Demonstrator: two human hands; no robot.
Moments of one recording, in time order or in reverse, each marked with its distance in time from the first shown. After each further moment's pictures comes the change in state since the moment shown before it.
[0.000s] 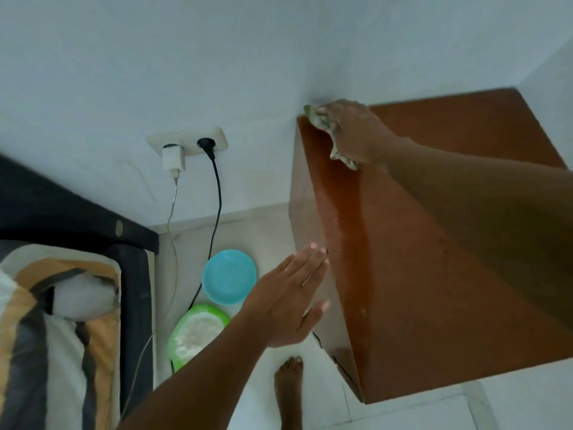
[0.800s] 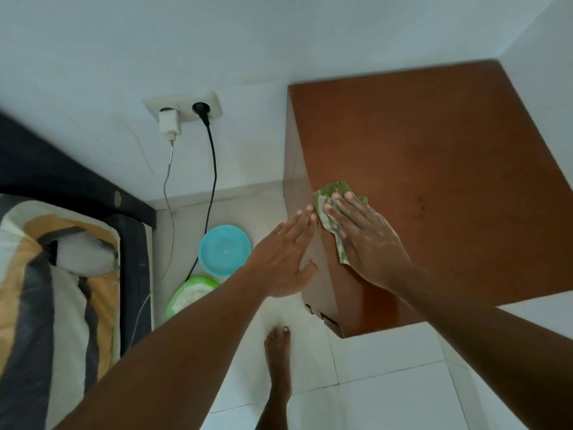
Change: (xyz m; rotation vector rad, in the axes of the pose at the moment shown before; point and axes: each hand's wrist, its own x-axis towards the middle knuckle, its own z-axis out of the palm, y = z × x) left_hand -0.001 0.029 0.011 -0.115 -0.102 -0.135; right_hand -0.254 0.009 0.116 -0.133 0.109 -0.173
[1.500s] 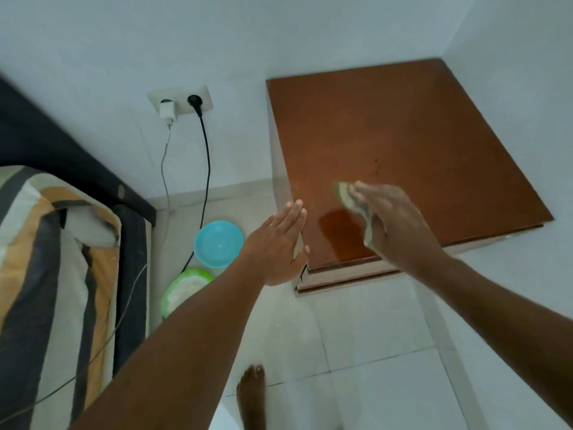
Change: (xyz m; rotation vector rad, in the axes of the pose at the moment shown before) left_hand -0.057 0.084 0.033 0.133 0.072 -0.074; right_hand -0.125 -0.005 -0.073 0.299 0.269 0.098
